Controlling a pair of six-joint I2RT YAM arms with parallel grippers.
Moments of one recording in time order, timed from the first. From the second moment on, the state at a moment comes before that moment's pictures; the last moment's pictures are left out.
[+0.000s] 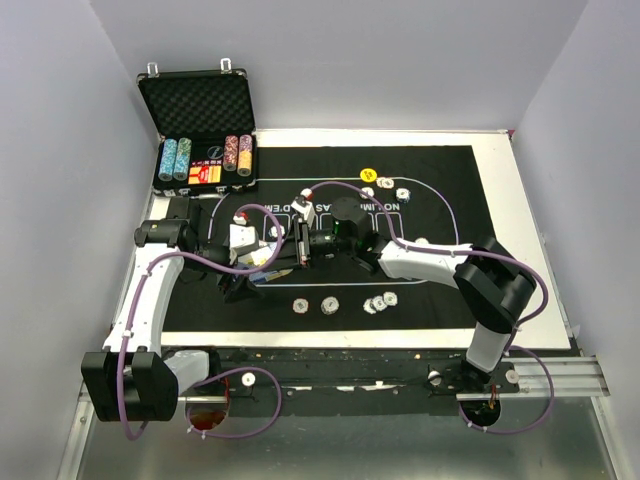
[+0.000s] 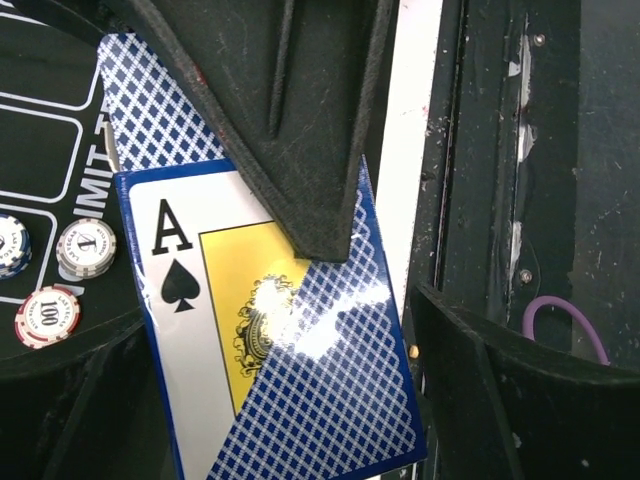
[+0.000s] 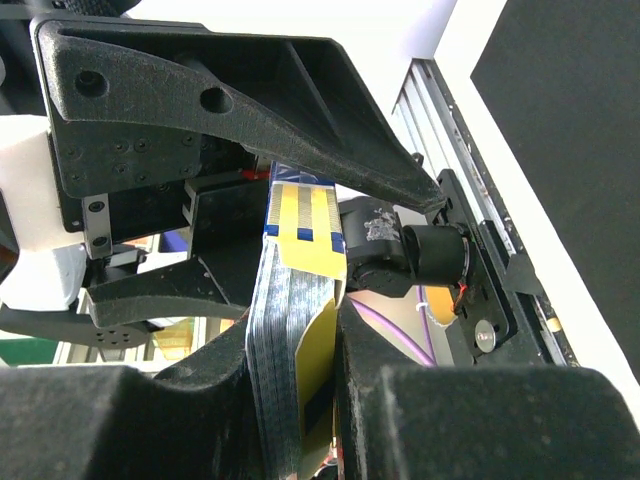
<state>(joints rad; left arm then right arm) 0.00 1.14 1.02 -1.31 1.07 1.26 0.88 1.79 1.08 0.57 -0.75 1.25</state>
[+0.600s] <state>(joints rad) 0.01 1.06 0.99 -1.20 1.00 1.12 0.89 1.79 1.08 0.55 -0.72 1.25</state>
